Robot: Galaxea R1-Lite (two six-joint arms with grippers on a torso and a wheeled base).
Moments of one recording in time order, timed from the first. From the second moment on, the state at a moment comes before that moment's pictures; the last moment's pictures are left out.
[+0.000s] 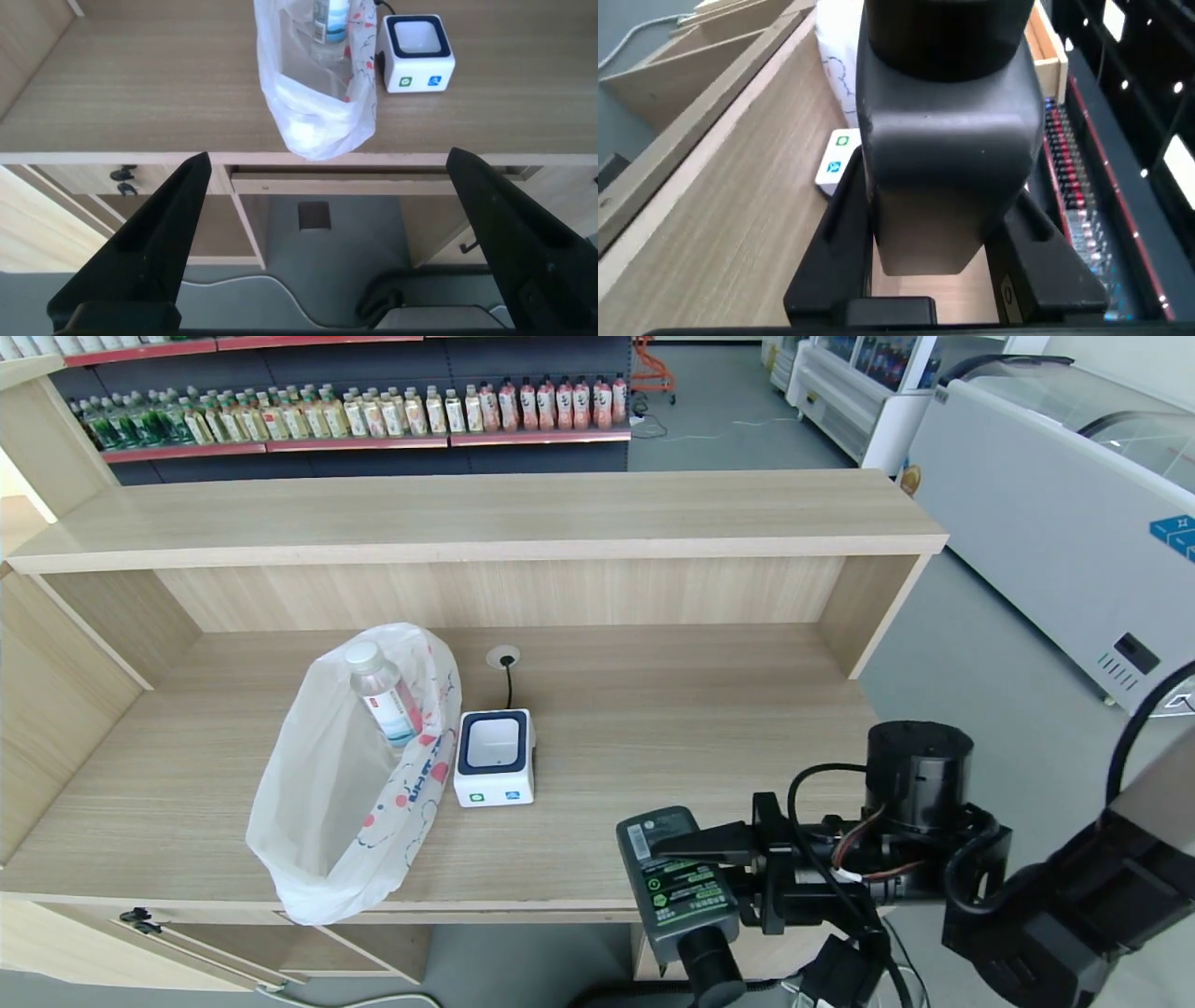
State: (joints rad) left arm 0.00 0.00 0.00 0.00 -0.01 0.00; right arm 0.53 1.92 -0.54 -1.17 0.93 -1.84
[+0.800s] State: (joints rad) left arm 0.00 0.00 0.00 0.00 -0.01 0.00; right arm 0.35 1.40 -0.53 -0.75 0.05 0.23
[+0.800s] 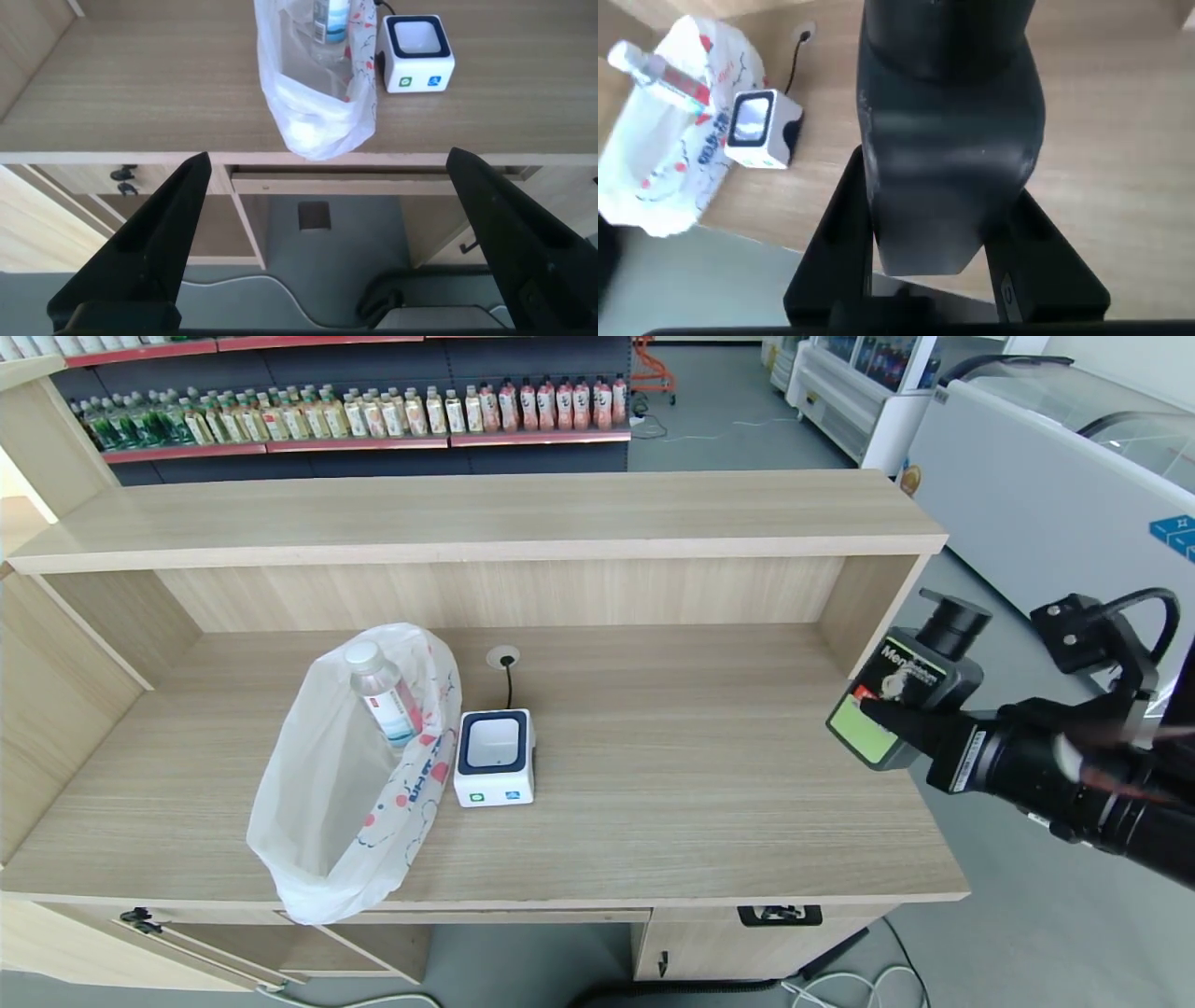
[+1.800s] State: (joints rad) left arm 0.00 0.00 0.00 0.00 -0.01 0.00; right arm 0.32 1.33 -0.67 -0.46 0.13 0.66
